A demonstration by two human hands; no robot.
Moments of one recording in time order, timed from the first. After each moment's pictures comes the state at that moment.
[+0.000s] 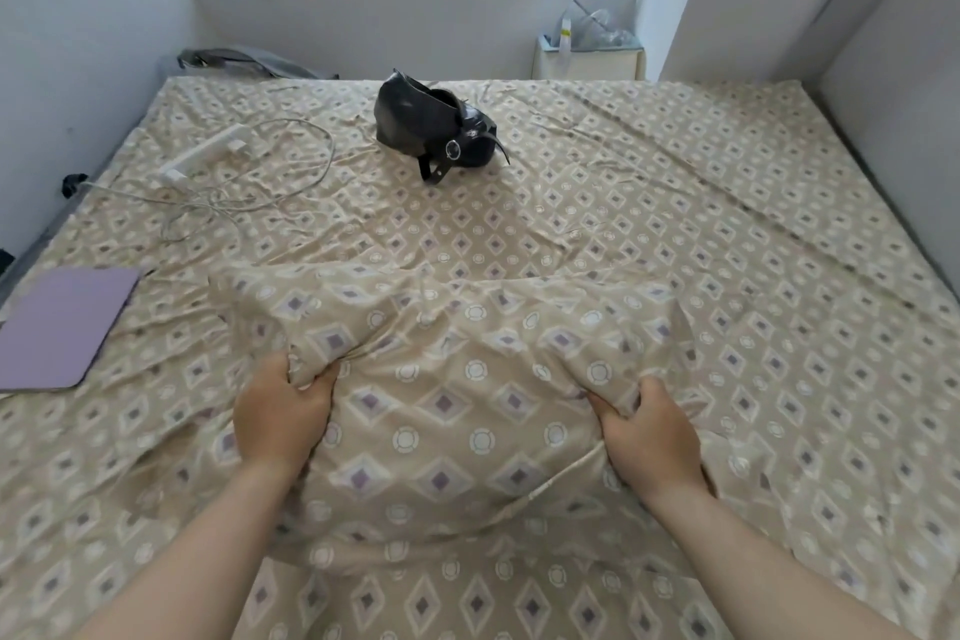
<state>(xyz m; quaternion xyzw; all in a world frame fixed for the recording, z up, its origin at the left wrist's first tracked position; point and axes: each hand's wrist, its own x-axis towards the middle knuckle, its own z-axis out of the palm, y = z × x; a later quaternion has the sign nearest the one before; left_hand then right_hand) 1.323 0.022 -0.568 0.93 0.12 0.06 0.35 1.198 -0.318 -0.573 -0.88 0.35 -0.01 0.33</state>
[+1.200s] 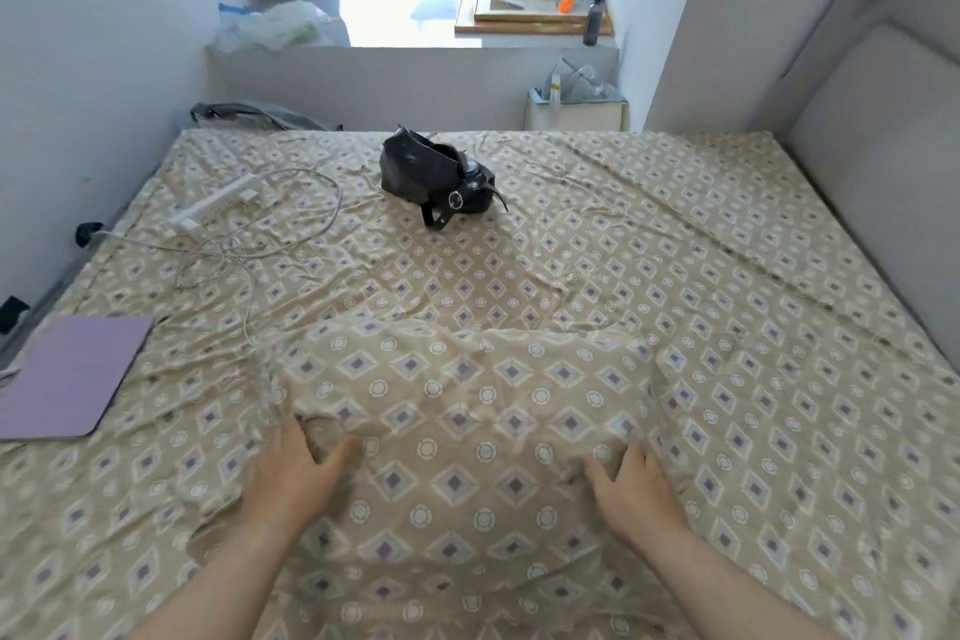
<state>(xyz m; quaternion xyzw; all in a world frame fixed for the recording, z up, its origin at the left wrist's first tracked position) 1.314 0.049 -0.564 0.97 0.09 -0.14 0.21 1.192 -0.298 -0.579 -0.87 0.36 0.17 0.28</state>
